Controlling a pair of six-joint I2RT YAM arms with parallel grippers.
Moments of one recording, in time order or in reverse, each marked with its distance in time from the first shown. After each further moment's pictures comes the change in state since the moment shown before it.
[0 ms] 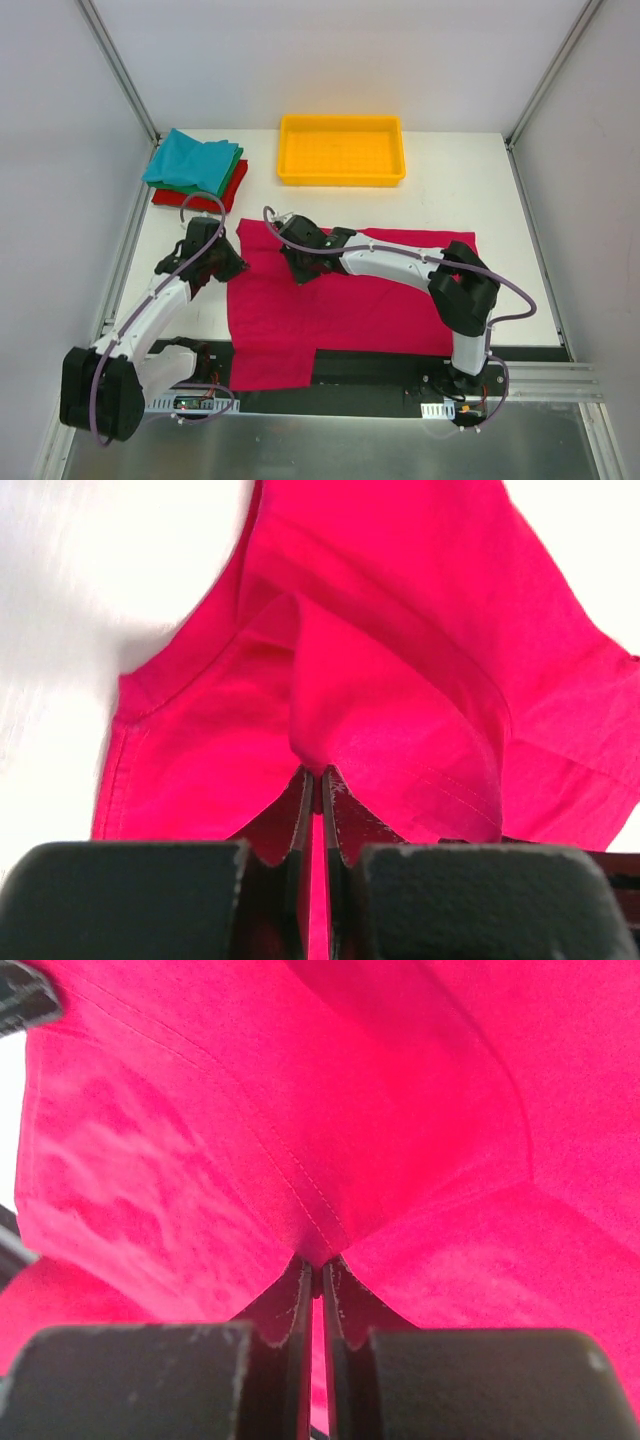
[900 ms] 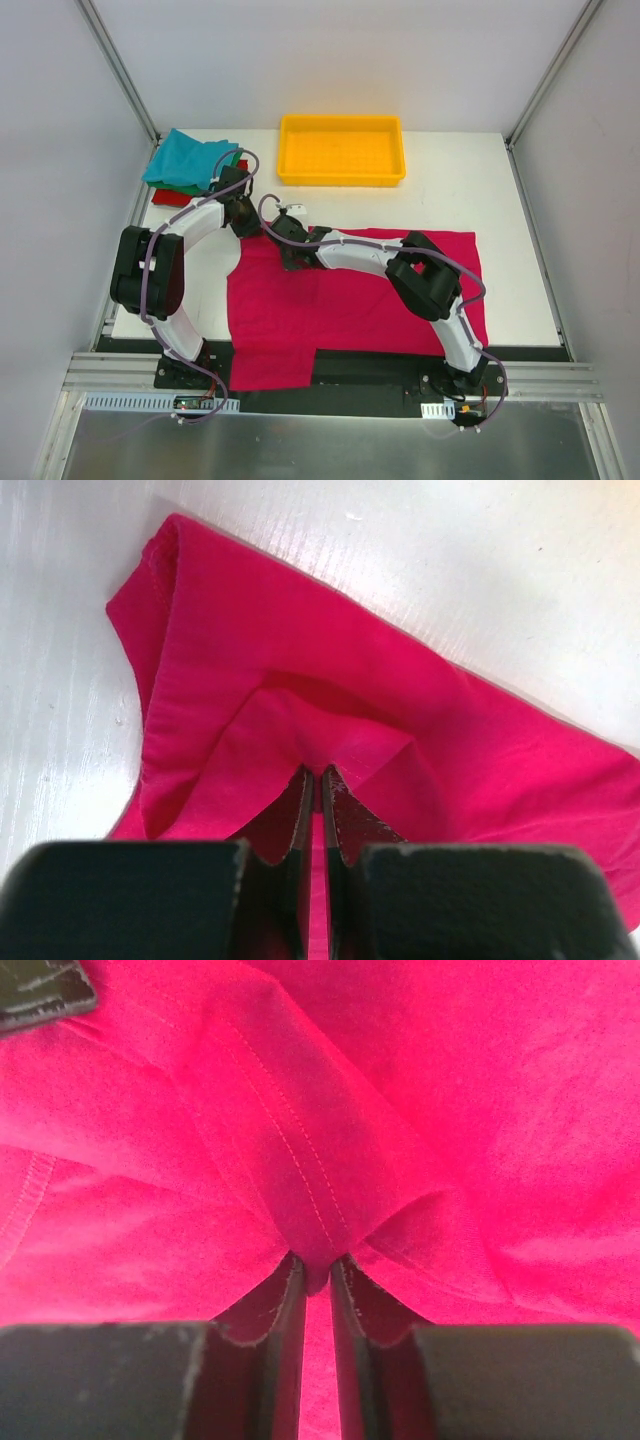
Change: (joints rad) left arm 0.001 0.649 0.478 -0.007 -0.005 0.107; right arm -0.026 0.239 0.126 0.096 0.225 0.256
